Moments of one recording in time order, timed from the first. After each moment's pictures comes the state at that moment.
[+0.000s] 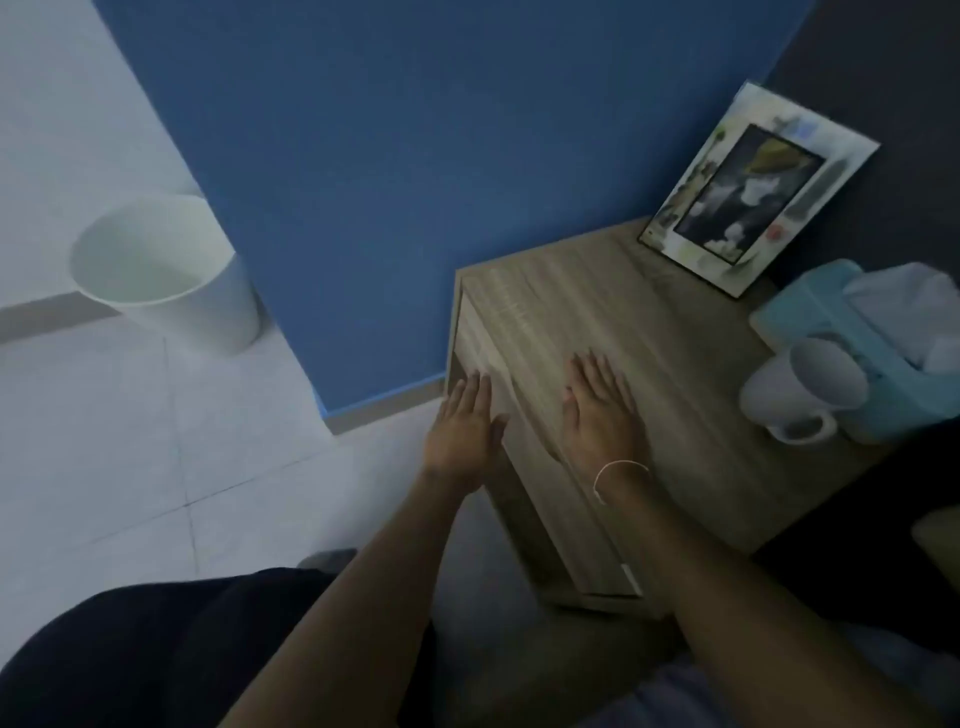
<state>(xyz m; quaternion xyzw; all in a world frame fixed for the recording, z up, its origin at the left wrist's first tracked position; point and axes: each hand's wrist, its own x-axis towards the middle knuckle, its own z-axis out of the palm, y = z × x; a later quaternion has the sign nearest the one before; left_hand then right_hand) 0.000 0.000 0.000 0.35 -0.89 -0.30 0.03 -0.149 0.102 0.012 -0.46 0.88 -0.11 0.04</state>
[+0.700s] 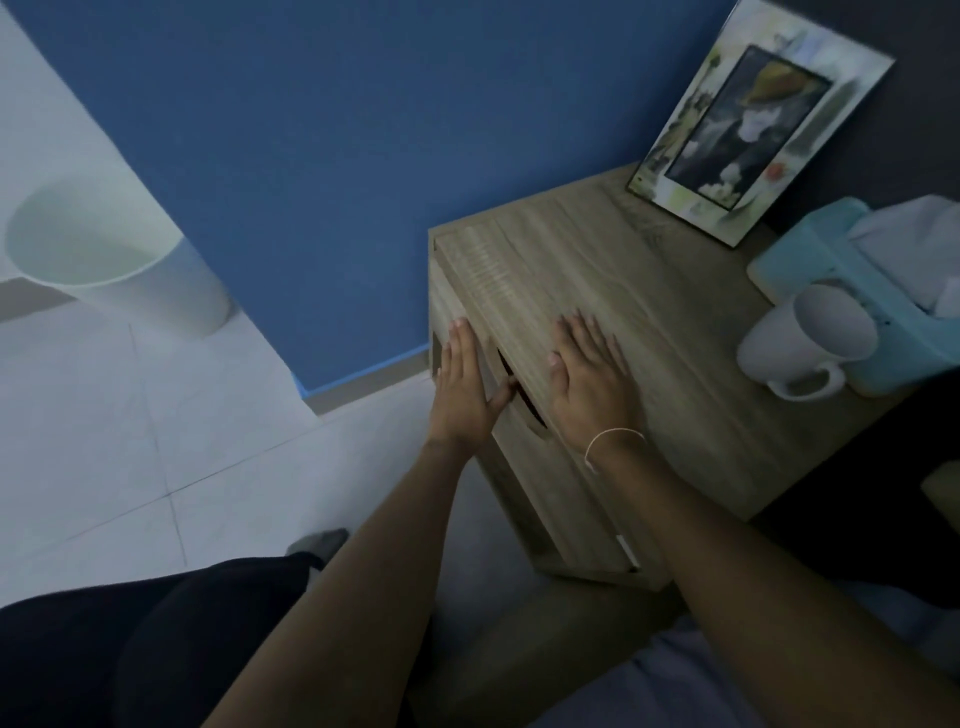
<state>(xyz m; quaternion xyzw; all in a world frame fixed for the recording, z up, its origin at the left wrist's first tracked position) -0.029 0.003 -0.025 0.36 -0.83 -0.40 0.13 -0.153 0.102 0.003 -0.47 0.87 -0.12 0.02</state>
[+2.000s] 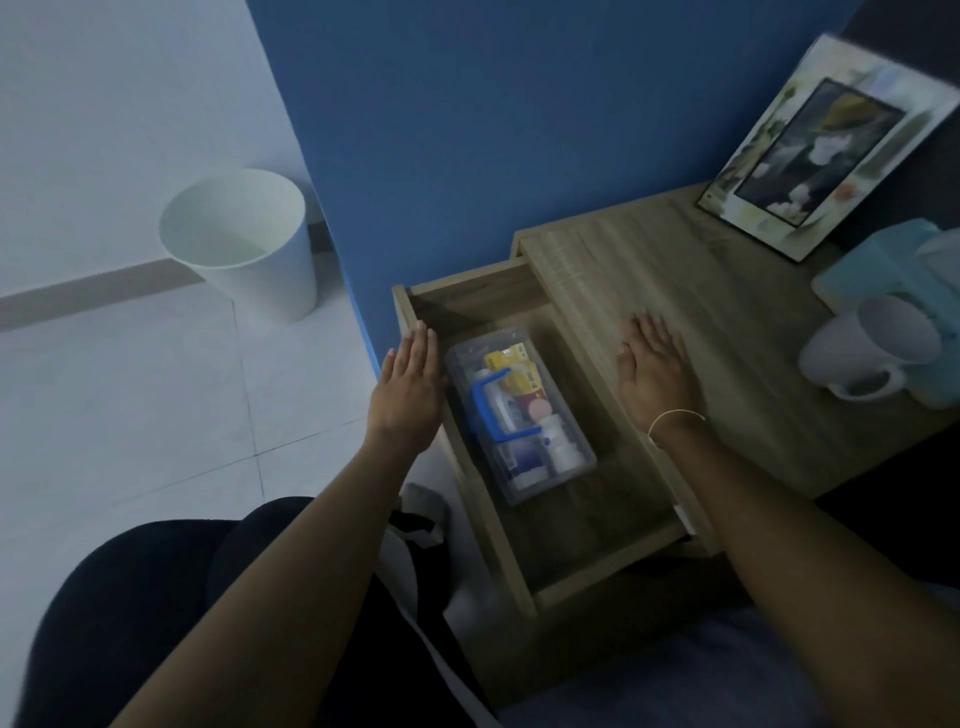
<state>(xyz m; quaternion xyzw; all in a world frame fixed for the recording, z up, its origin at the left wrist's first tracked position) 0.115 -0.040 0.010 0.42 -0.90 -0.11 -0.03 -0.153 0.103 0.007 -0.47 0.88 -0.10 0.03</state>
